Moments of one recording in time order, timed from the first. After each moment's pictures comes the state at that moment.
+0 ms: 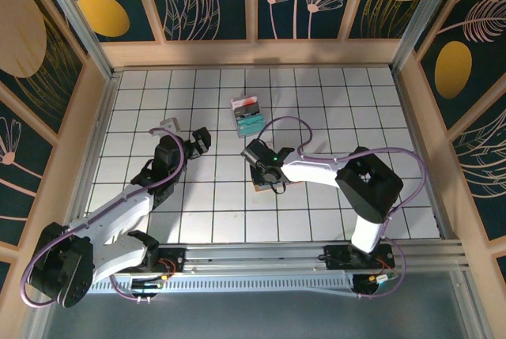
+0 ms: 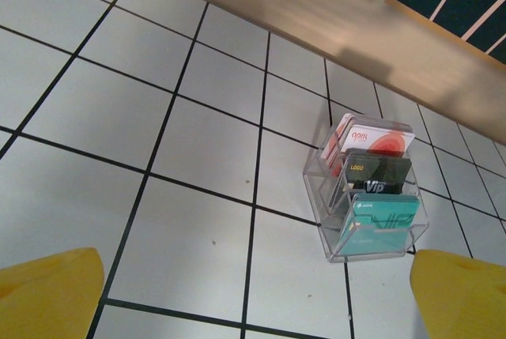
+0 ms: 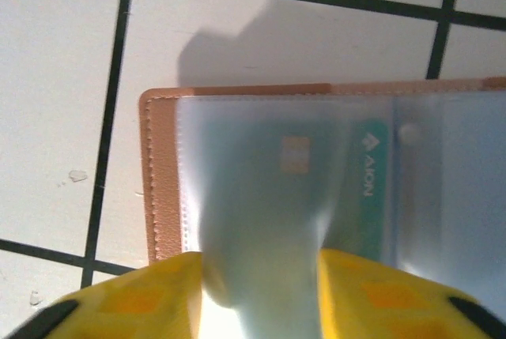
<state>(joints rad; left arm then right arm) -0.48 1.09 0.51 0.17 -0.31 -0.66 0.93 1.77 1.03 -0.44 0.19 0.67</state>
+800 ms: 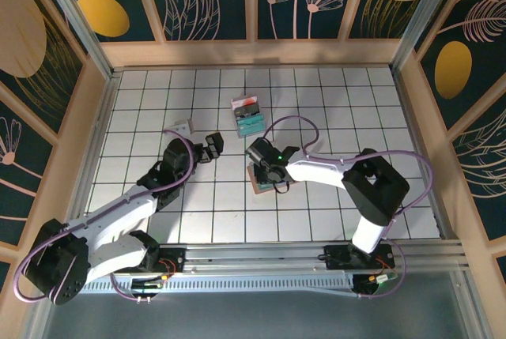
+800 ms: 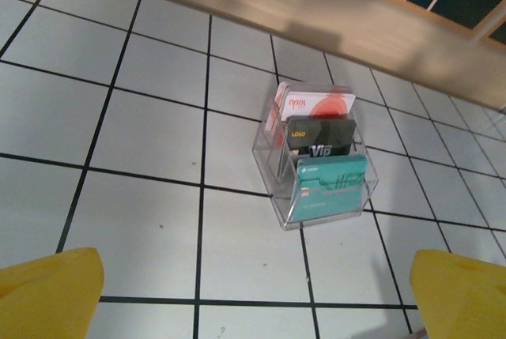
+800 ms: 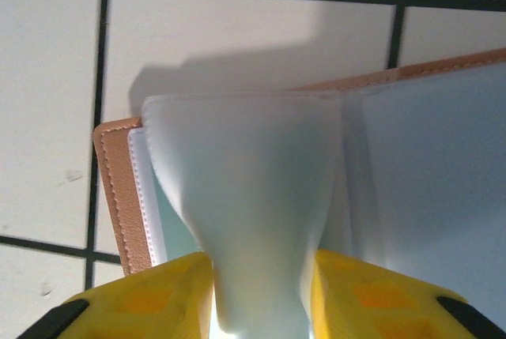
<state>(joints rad) -0.61 1.10 0.52 0.16 -0.33 -0.60 0.90 1.73 1.01 -0.47 0.18 0.73</state>
